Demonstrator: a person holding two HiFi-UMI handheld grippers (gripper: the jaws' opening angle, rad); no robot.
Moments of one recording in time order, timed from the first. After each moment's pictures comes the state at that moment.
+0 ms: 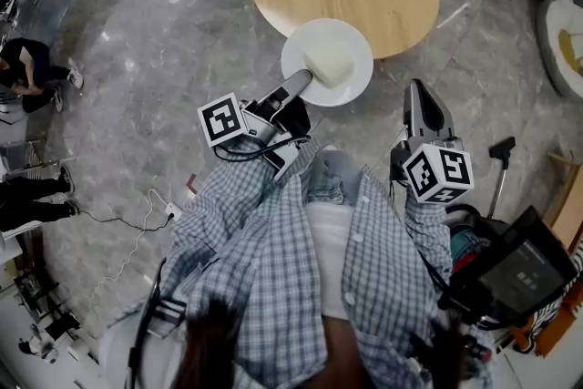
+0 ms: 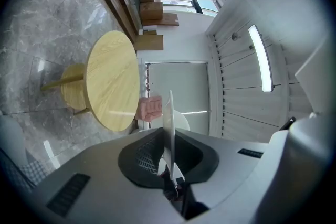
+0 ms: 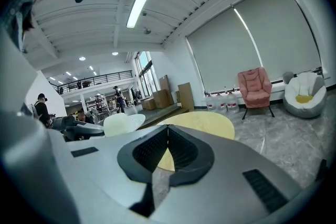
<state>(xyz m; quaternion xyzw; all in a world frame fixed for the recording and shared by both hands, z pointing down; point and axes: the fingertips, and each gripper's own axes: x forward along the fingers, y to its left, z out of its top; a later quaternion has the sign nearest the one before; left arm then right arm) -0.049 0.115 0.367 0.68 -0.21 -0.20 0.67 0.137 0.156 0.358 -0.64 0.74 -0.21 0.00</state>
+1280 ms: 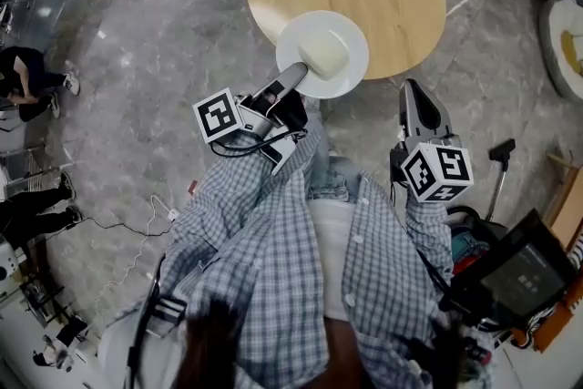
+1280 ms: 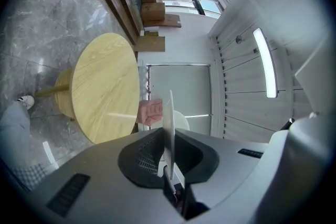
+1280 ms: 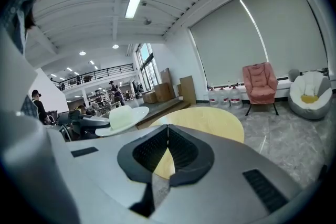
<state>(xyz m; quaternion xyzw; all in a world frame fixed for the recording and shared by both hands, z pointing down) -0.072 0.038 0.369 0.67 -0.21 -0.21 0.68 0.109 0.093 0.366 -0.62 0.75 -0.23 -0.03</state>
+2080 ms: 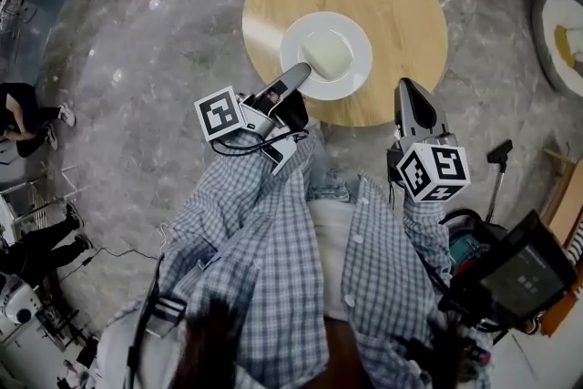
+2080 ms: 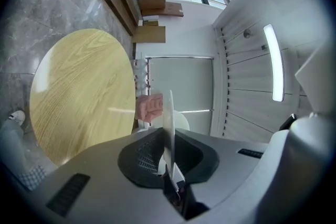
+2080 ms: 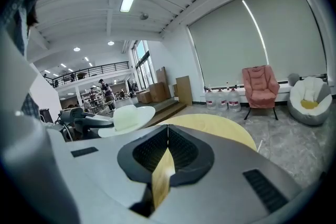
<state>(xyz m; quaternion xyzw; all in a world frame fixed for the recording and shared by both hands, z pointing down) -0.053 -0.092 0.365 0.68 -0.17 -0.17 0.69 0.107 -0.029 0.356 -0.64 0.73 -0.23 -0.05</state>
